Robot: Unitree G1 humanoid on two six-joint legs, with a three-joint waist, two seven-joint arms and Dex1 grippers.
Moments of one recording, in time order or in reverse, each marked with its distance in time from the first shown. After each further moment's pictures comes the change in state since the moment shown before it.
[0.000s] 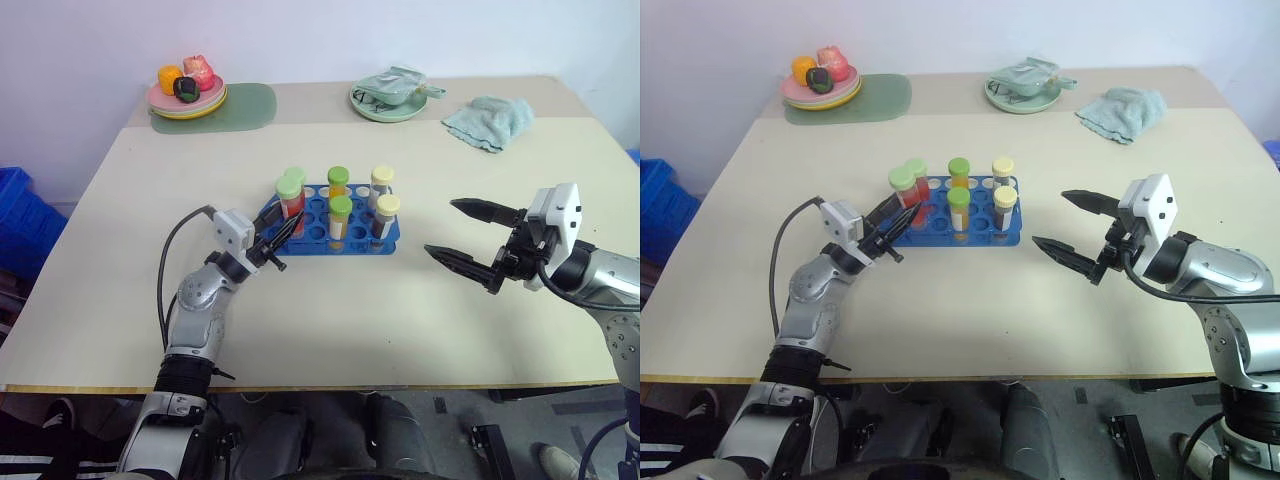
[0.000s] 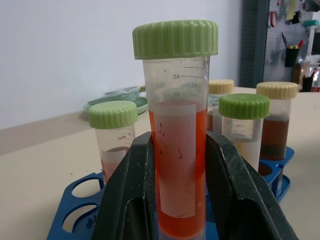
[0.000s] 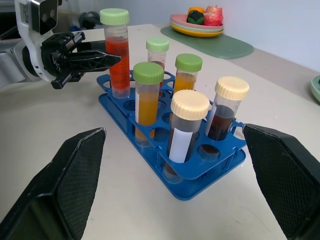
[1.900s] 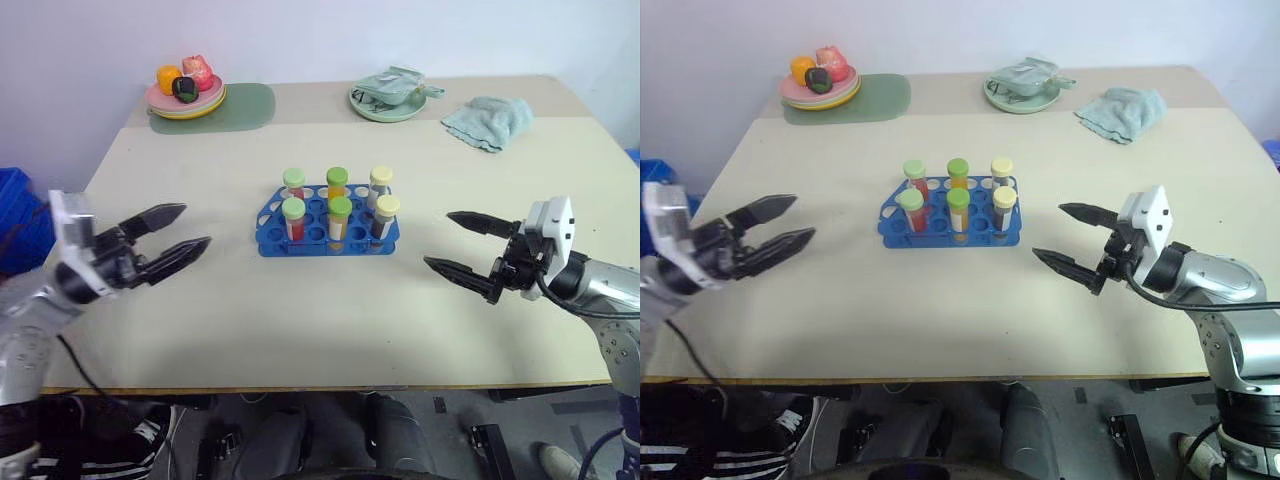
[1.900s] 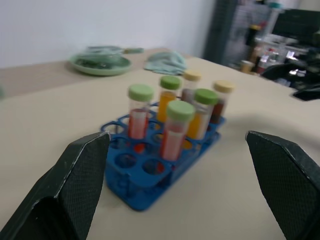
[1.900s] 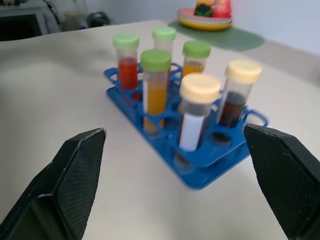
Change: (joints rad) left arm 0.300 0.644 0.430 -0.408 -0.604 0.751 -0.353; right arm 0.058 0.000 0.009 0.043 0.002 -0.041 0.083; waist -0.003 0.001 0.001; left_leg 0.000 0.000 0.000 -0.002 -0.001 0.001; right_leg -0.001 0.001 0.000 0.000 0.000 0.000
